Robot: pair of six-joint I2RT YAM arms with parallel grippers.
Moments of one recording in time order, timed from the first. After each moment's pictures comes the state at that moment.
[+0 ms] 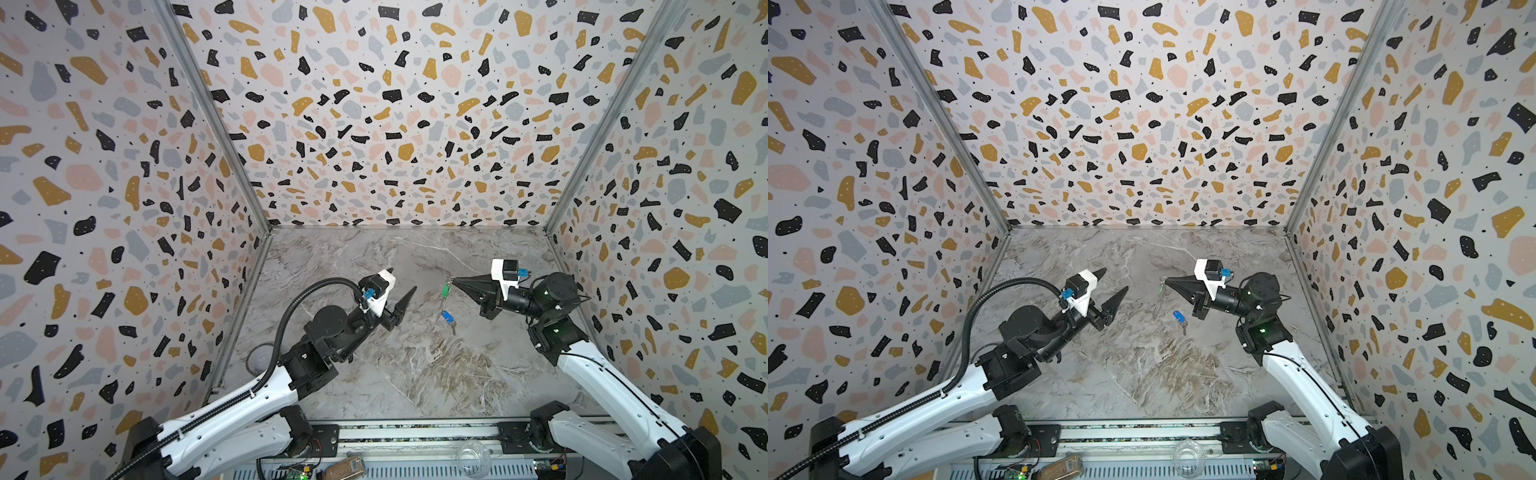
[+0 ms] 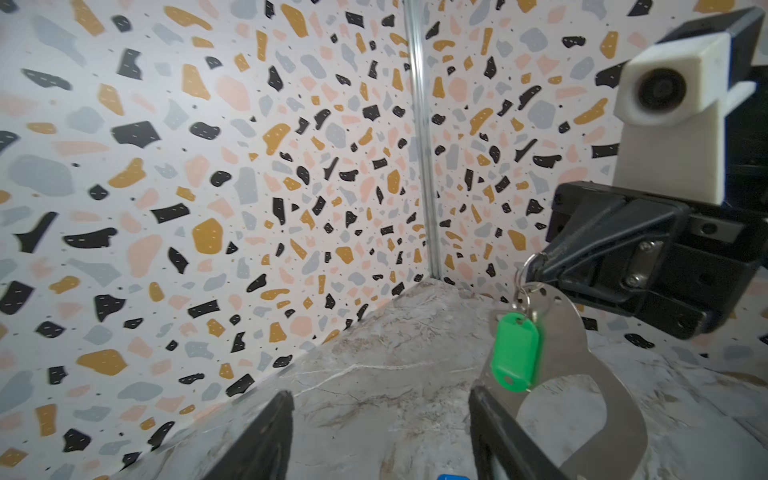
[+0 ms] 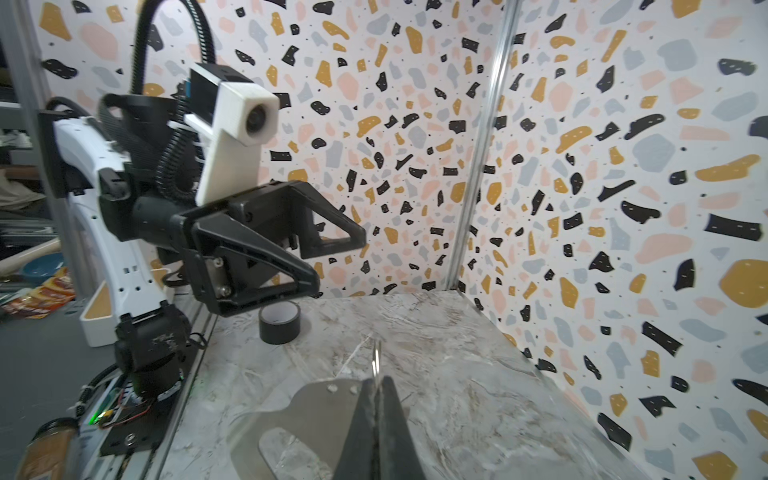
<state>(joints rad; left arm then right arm) -0.89 0.92 0.72 0.31 -0.09 0.15 0.38 0.99 0.72 0.50 -1.00 0.03</state>
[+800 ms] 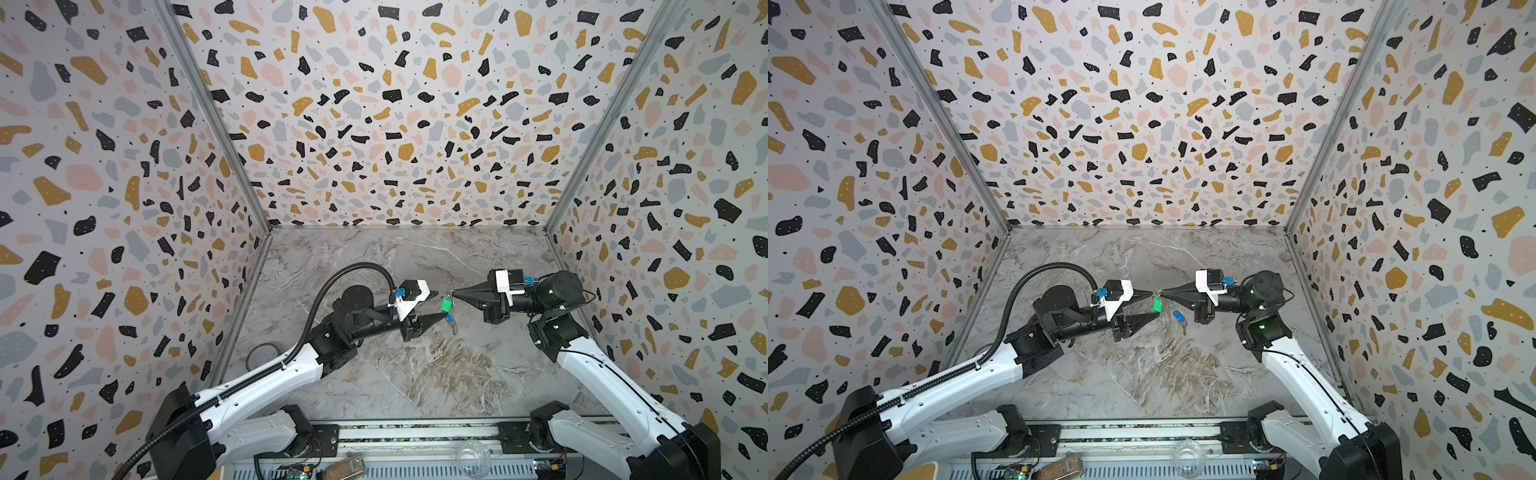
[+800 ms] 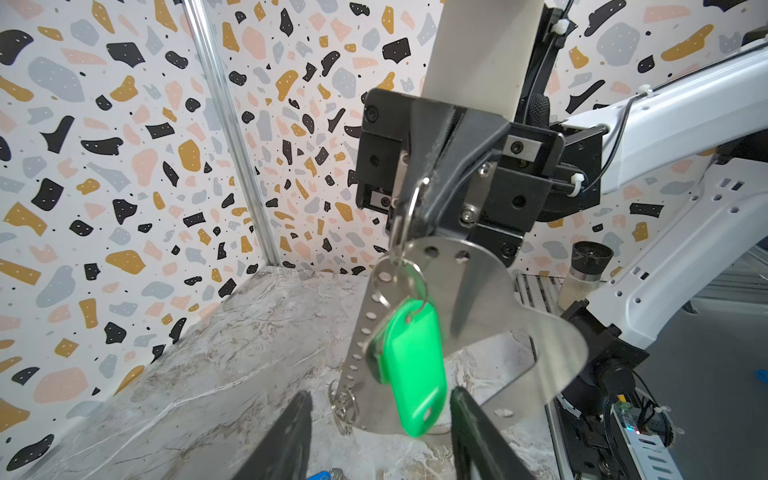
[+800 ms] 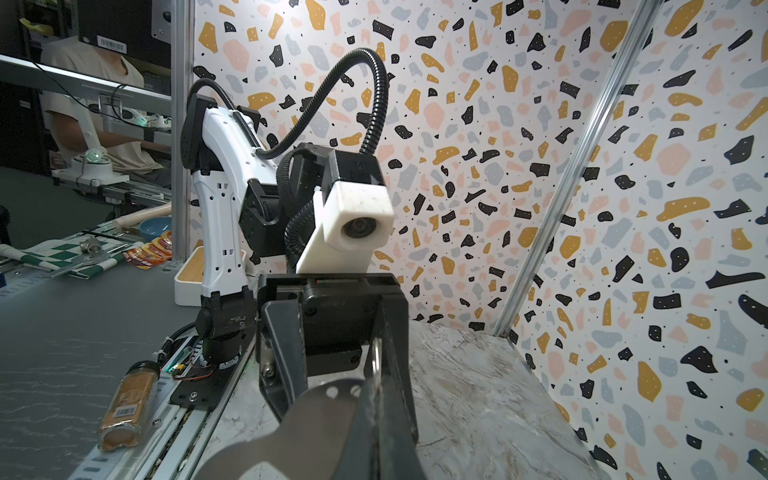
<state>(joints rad) -0.84 1.12 0.80 0.30 0.47 0.09 0.38 1.01 0.77 0.57 -1.19 0.02</state>
